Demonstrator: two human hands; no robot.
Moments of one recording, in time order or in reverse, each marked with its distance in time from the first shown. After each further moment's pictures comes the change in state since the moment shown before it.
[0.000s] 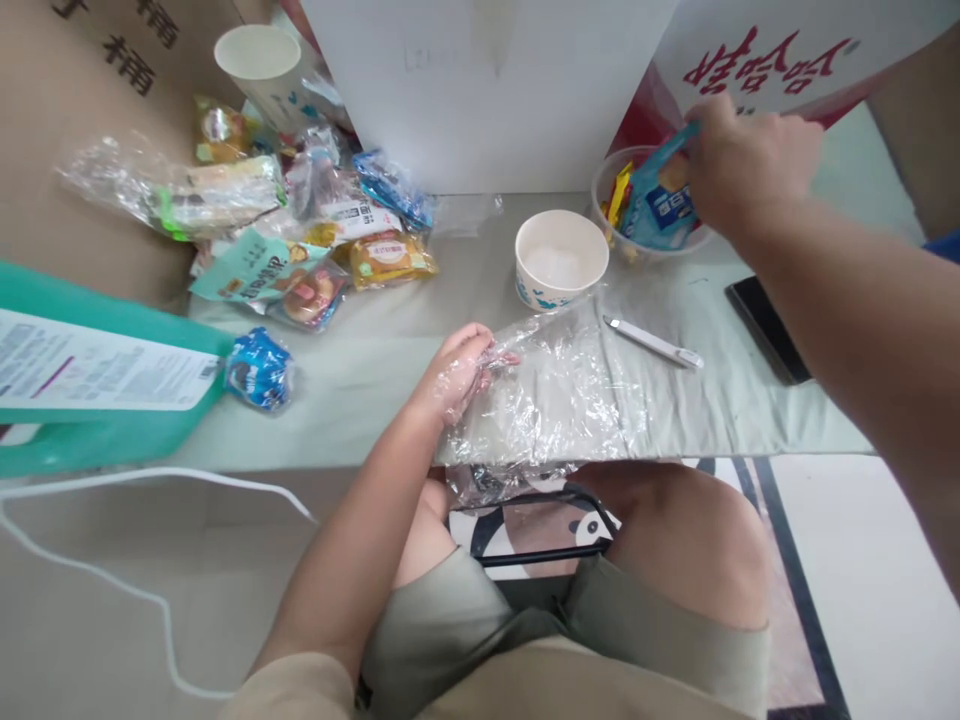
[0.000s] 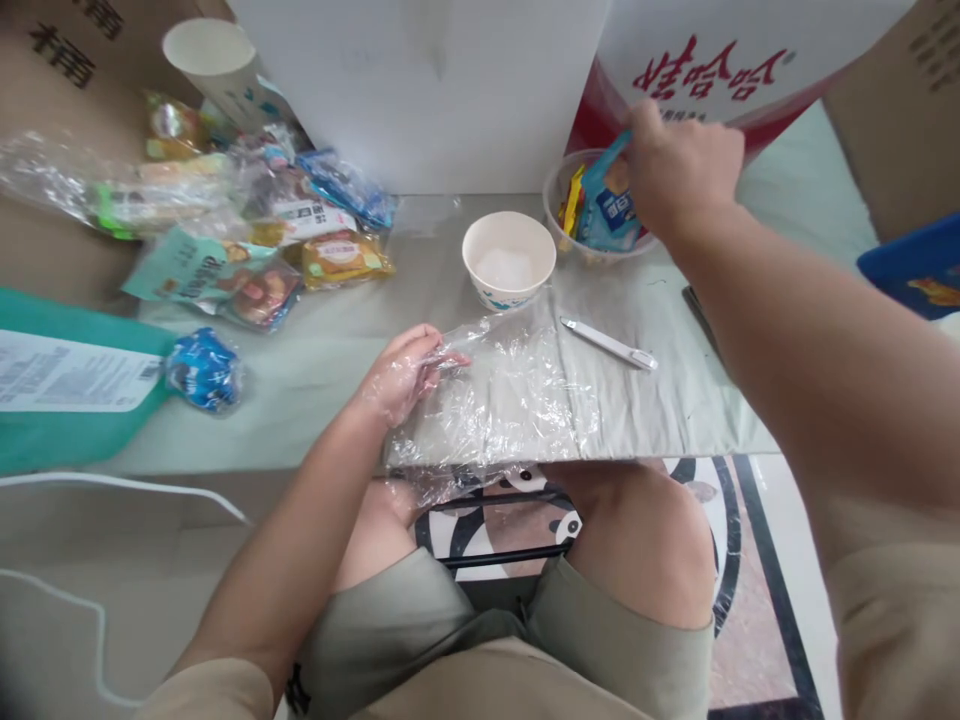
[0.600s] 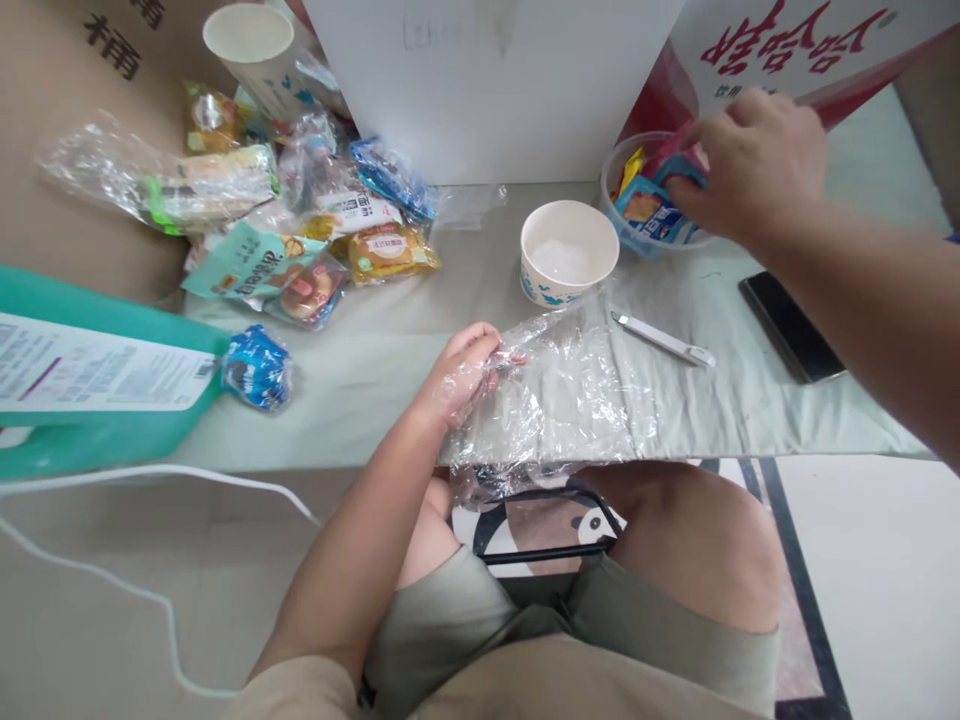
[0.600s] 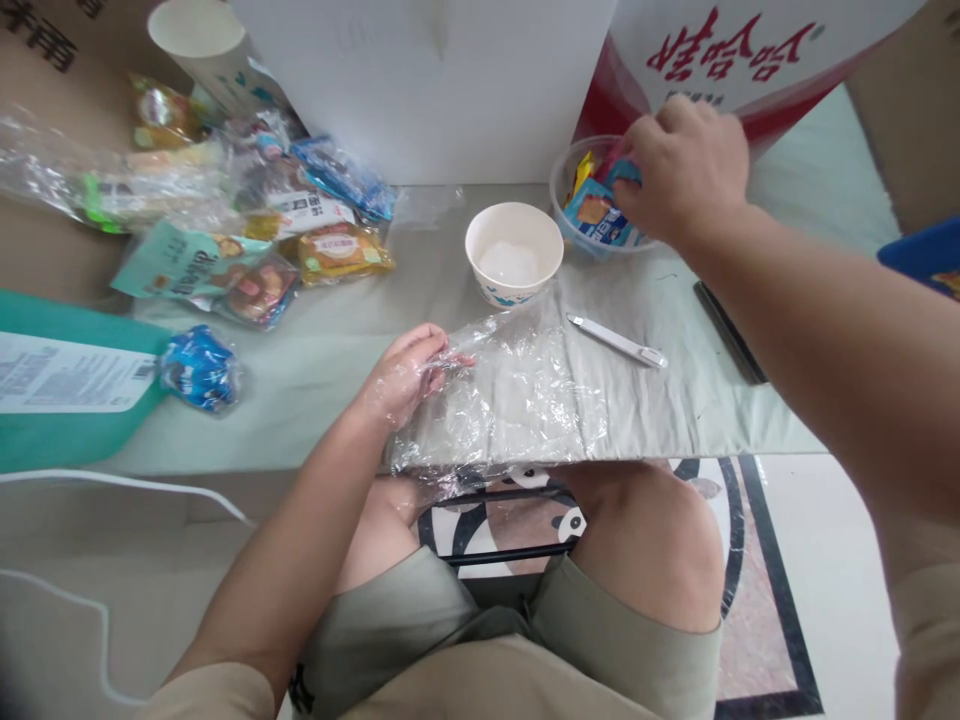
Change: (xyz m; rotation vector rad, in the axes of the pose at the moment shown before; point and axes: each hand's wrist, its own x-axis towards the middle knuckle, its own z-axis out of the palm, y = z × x) left_hand 0.004 -0.009 -0.003 0.031 -0.026 0.026; right_hand -0.004 0.008 0.015 -0.088 -0.025 -0.139
